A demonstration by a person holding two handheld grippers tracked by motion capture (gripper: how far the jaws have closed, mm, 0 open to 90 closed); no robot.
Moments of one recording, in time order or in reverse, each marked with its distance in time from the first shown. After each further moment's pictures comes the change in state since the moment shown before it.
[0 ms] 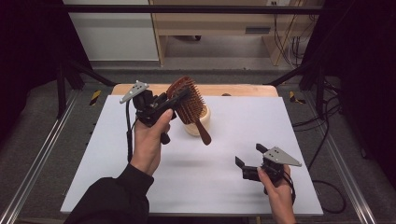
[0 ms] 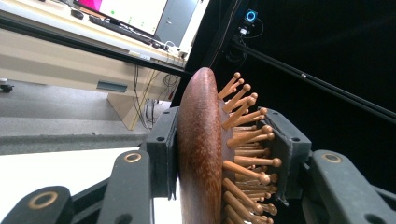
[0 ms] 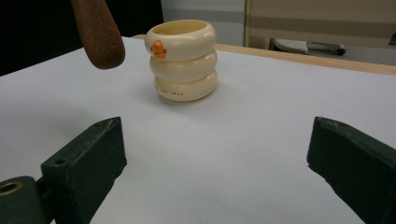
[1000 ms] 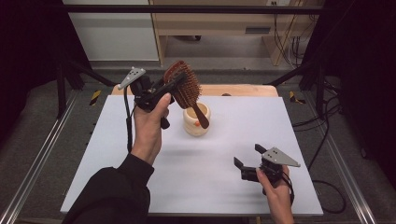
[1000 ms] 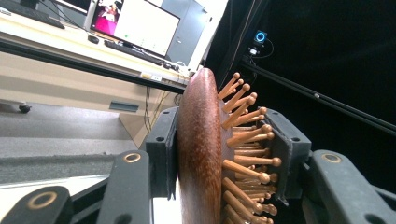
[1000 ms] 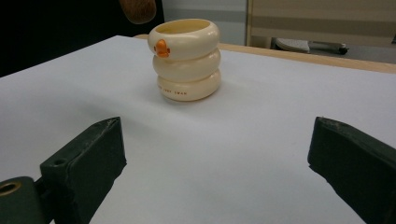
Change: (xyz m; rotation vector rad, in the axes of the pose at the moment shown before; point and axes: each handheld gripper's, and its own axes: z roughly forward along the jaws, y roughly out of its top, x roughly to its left) left arm 0.013 0.023 0.014 -0.081 0.044 0.023; right arm 0.003 -0.001 0.001 0.001 0.007 0.007
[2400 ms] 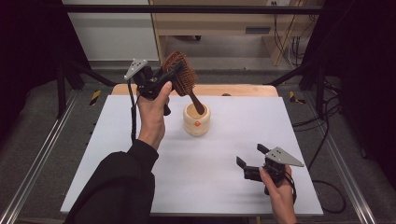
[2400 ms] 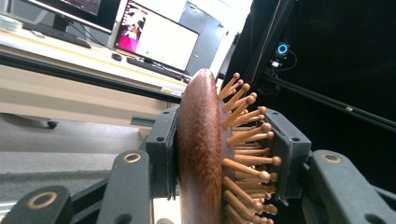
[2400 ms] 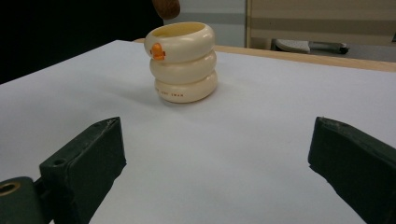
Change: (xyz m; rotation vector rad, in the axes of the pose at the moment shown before) left arm 0.033 0.003 0.033 -0.055 0.084 0.043; right arm -0.008 -0.002 -0.003 -0.013 0.002 0.013
